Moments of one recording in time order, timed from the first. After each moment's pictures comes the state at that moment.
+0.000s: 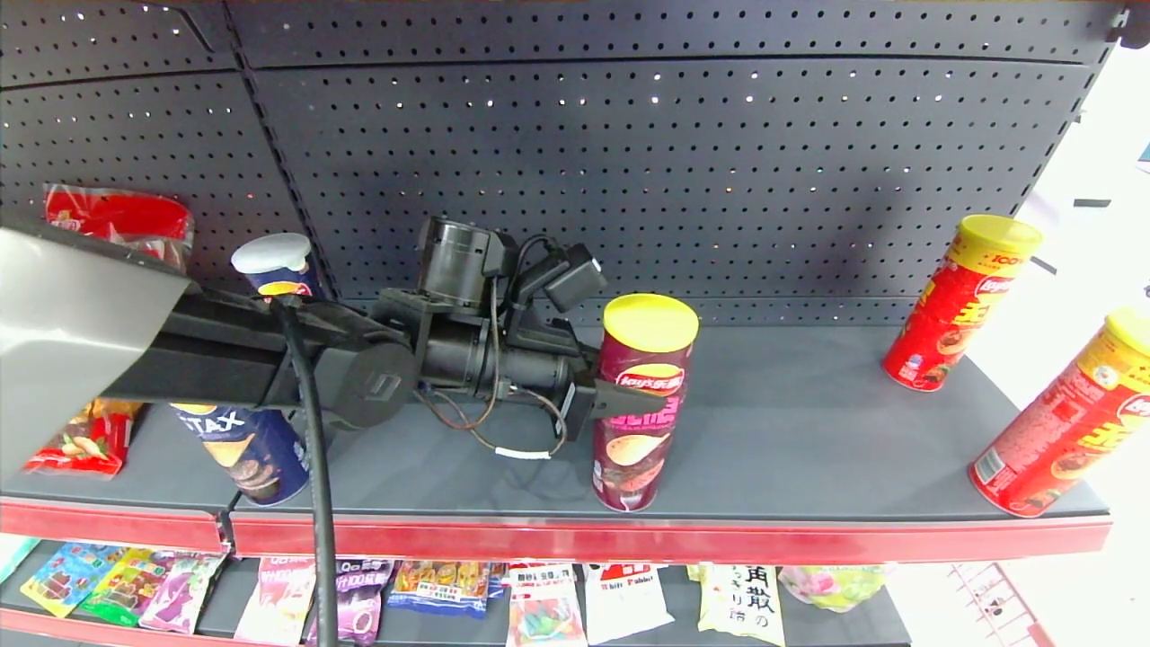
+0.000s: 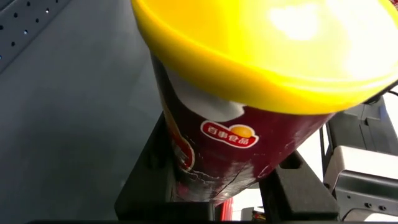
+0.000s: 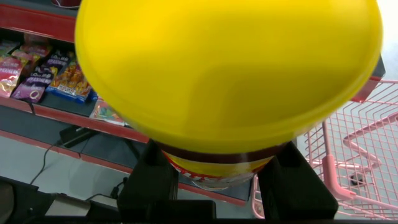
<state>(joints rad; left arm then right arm) -0.58 2.02 -1.26 -0.30 -0.79 0.25 0.17 0.10 -0.15 0.27 0.04 -0.07</state>
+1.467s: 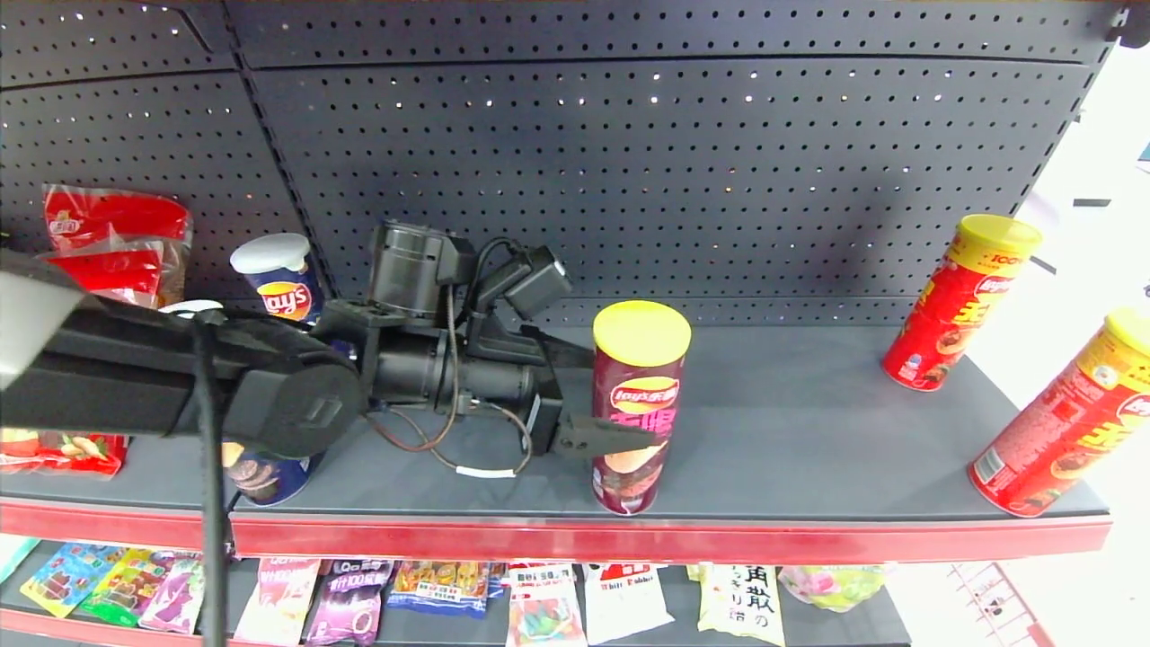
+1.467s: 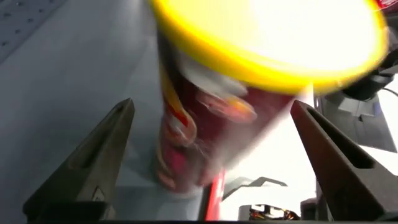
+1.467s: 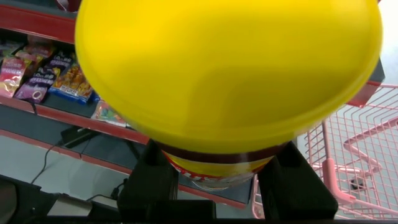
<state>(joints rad) -0.55 1.90 -1.10 -0.36 -0.78 0.22 0.18 0.10 -0.16 0.27 0.04 -0.08</state>
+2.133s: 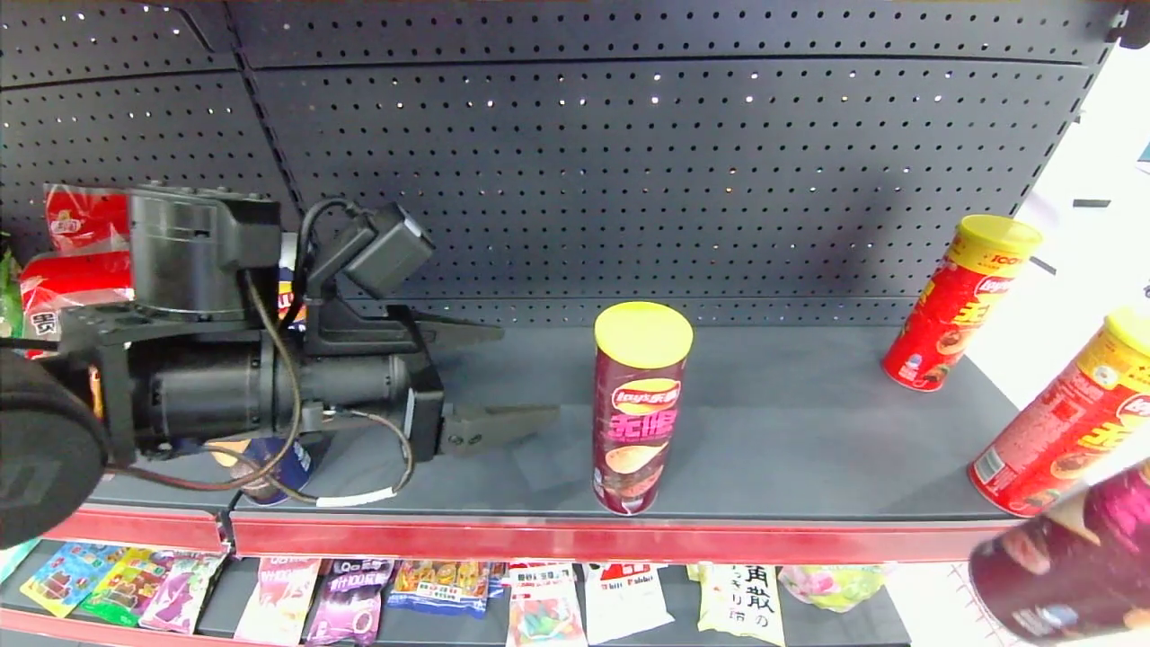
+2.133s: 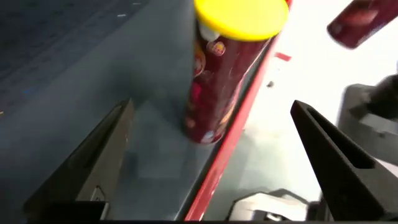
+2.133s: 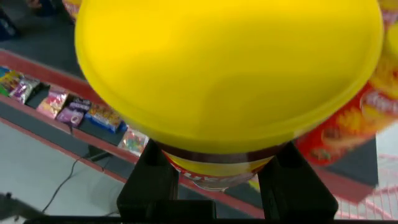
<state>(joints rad) -0.48 1.56 -0.86 -0.35 -0.56 0.18 0.27 0.62 -0.53 0.09 0.10 -0.08</state>
